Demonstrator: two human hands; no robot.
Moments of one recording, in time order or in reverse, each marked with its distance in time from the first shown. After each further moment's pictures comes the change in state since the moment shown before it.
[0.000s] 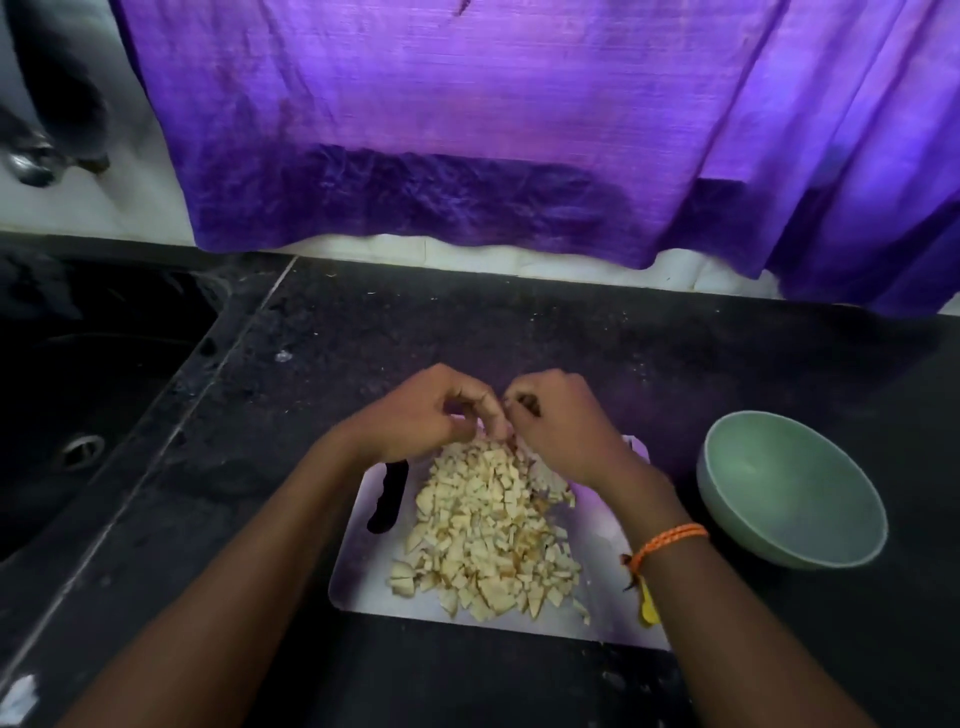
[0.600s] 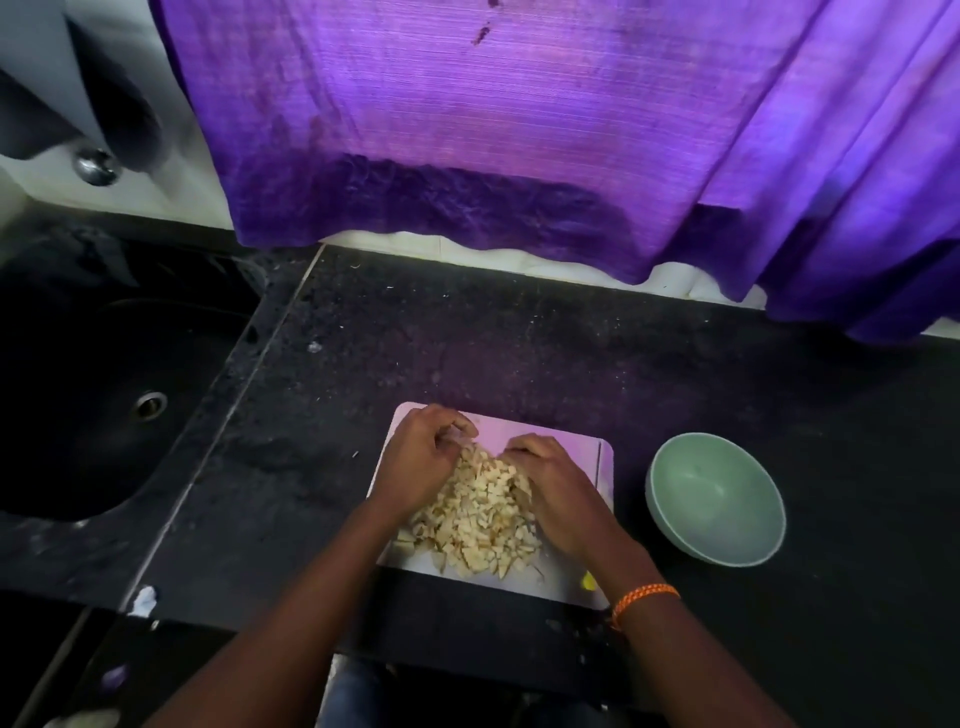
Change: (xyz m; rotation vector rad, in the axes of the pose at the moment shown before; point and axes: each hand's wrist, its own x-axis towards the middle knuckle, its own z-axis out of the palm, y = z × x) left_hand -0.030 -0.005 0.057 0.092 0.587 -0.275; right_hand -0.071 0.011 -0.006 -0.050 -0.189 -0.090
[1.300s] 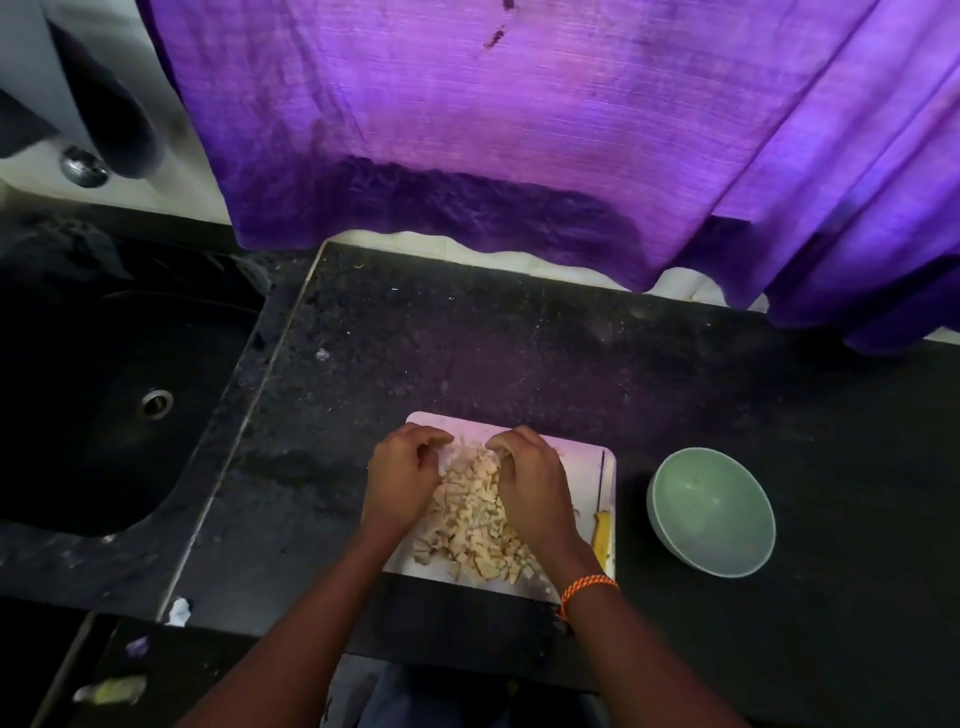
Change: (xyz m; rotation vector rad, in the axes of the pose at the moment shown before) left_hand -0.006 -0.008 -0.025 0.051 0.103 -0.148; right_hand 0.040 -0.054 0.009 0.094 0.225 0.322
